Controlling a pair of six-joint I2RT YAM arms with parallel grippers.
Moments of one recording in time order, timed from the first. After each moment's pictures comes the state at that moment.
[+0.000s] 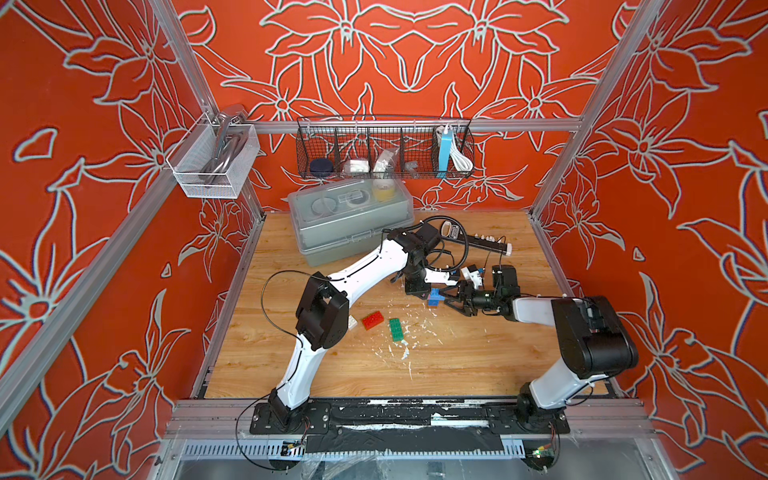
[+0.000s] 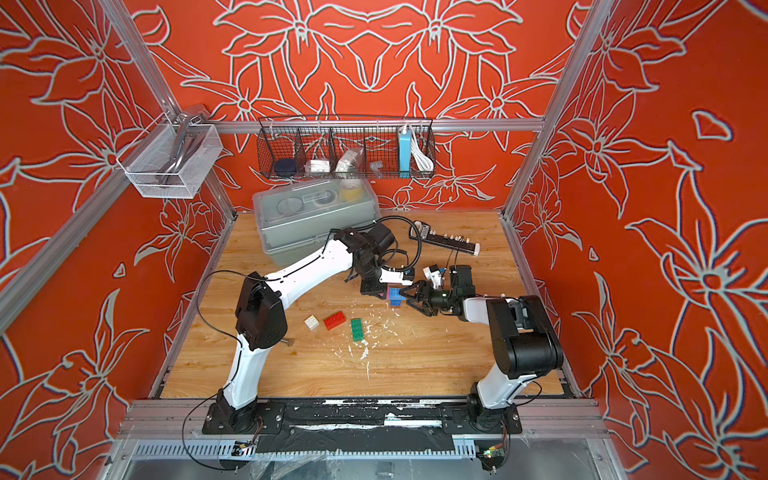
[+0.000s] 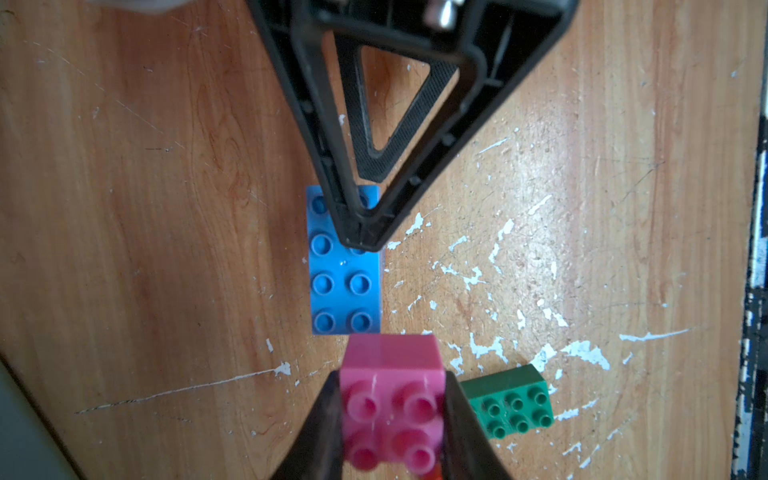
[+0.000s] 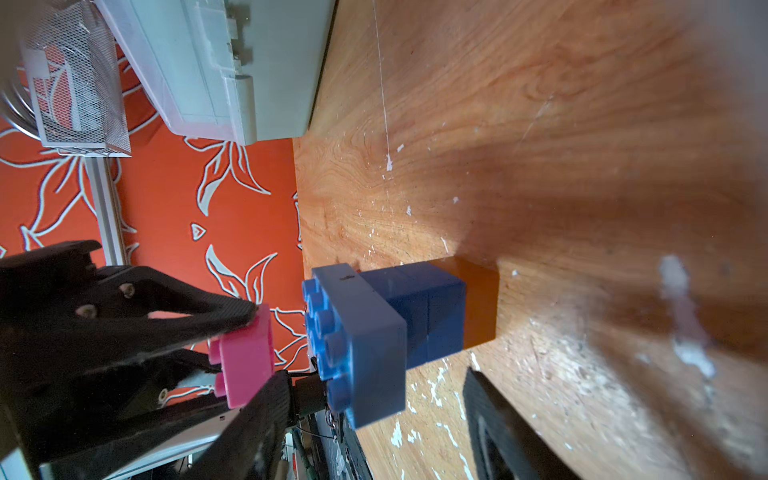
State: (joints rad) left arm -0.71 2.15 2.01 -1.16 0.24 0.84; right arm 0.14 1.64 0.61 0.25 -1.03 0.76
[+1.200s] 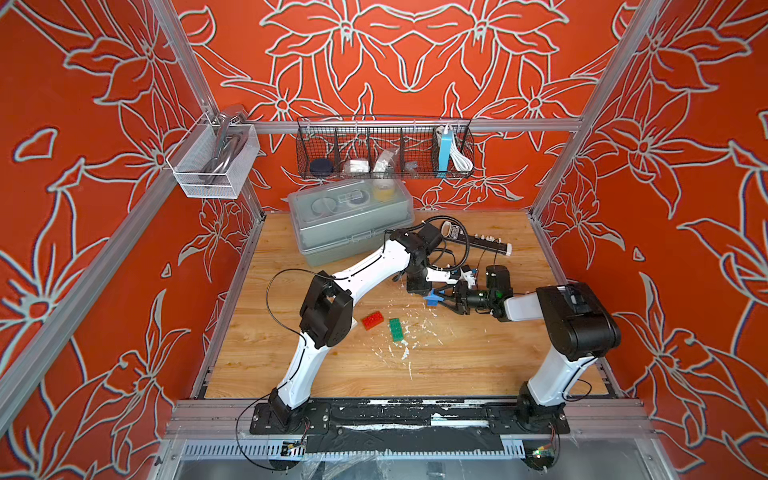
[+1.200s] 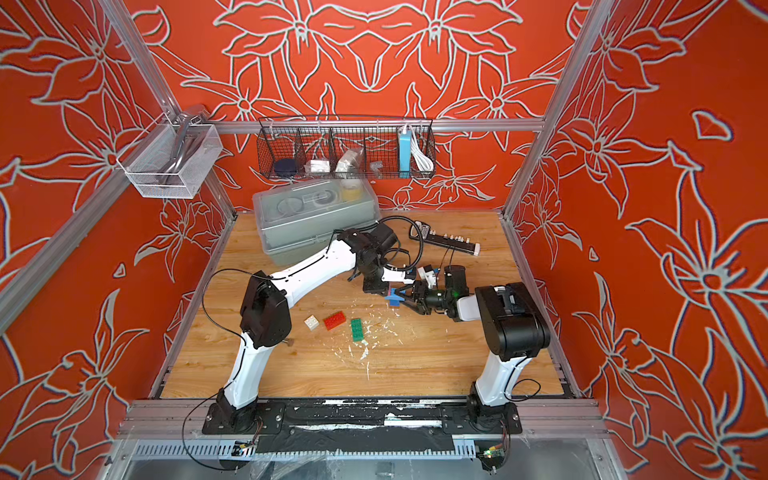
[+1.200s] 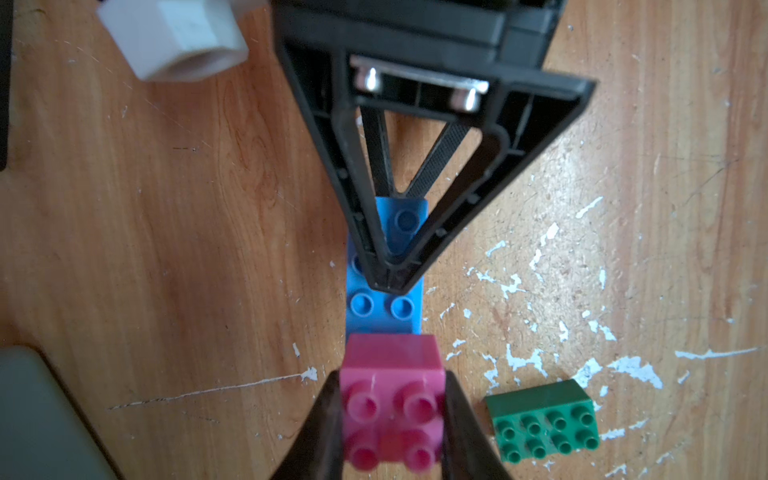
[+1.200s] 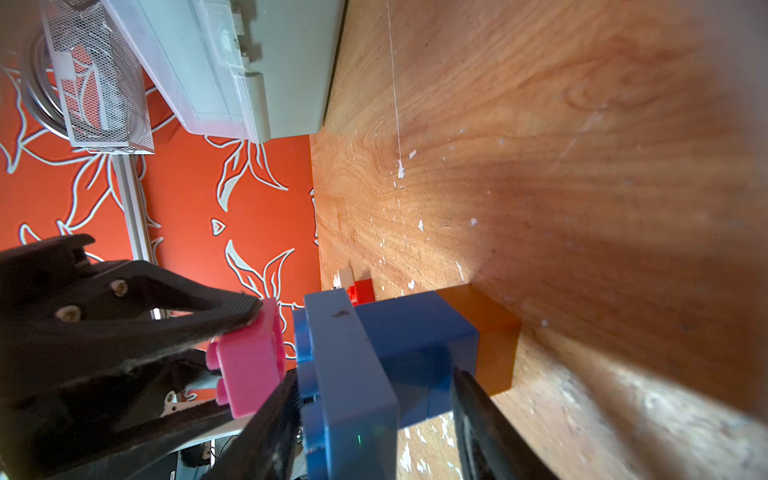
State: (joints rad) left arm -0.71 2.18 2.03 -1.13 0.19 0.85; right arm 0.17 1.77 0.61 0.47 -1.08 0.87
